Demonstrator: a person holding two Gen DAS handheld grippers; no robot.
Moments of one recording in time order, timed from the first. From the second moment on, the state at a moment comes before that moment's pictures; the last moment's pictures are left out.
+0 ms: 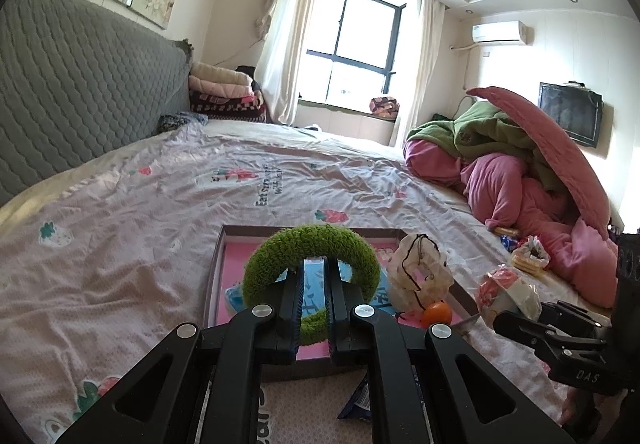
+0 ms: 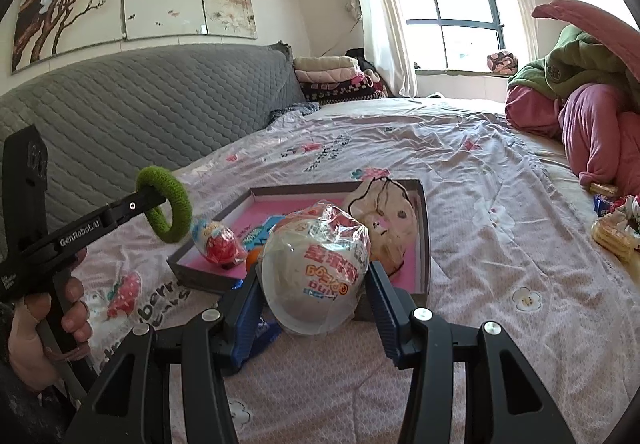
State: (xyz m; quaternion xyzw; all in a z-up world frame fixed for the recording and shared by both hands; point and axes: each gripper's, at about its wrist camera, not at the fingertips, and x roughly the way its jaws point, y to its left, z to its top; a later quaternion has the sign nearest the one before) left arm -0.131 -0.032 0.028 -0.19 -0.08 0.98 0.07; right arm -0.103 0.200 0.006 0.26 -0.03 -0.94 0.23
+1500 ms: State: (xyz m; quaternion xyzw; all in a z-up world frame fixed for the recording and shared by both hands) left arm -0.171 -0.019 0.044 -0.18 -0.08 0.98 0.08; right arm -0.168 0.180 0.017 0.23 0.00 -0.95 0.21
